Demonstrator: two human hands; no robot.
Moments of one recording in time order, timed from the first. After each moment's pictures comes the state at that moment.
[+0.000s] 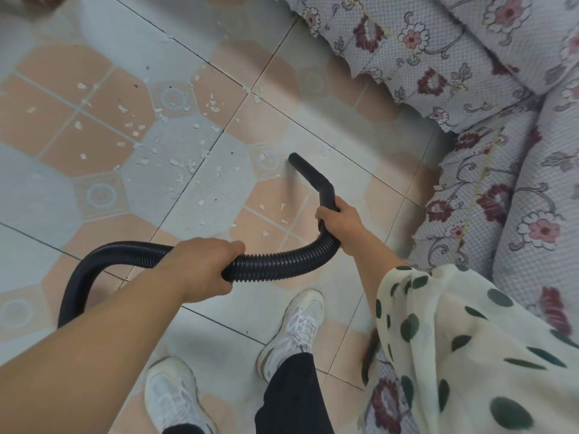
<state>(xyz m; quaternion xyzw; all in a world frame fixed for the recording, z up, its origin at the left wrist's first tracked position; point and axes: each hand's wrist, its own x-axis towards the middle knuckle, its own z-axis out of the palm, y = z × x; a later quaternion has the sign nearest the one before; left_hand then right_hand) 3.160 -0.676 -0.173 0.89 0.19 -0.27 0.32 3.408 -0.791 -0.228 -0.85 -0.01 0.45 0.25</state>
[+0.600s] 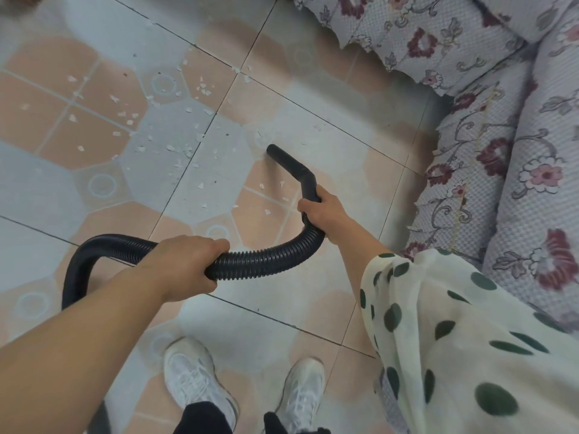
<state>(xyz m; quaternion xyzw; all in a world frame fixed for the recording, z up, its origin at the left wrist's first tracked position) 3.116 -0.694 -0.173 0.90 0.16 -0.29 0.28 3.354 -0.813 -0.228 -0.84 -0.05 0.47 0.25</state>
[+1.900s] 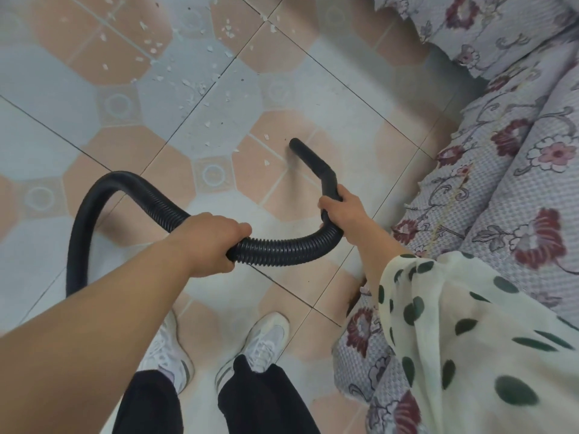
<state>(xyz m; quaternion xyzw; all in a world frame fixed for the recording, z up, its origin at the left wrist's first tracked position) 3.131 -0.841 -0.146 0.90 0.20 -0.30 0.24 3.370 -0.942 -0.225 -0.83 -0.06 0.51 0.23</state>
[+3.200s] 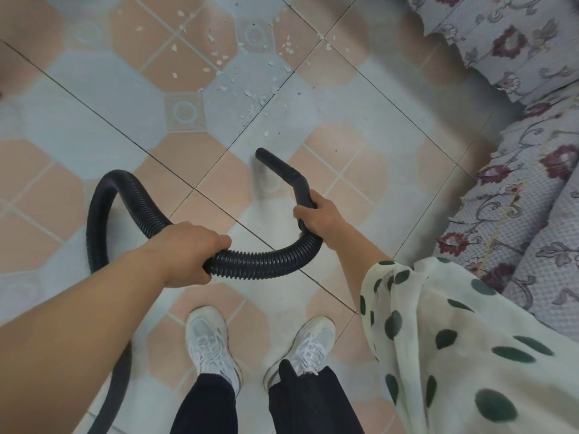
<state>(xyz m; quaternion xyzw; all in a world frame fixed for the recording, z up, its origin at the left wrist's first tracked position) 2.967 -0.770 -0.144 0.90 0.21 -0.31 0.24 3.203 -0.854 -0.217 -0.80 -0.15 0.56 0.19</state>
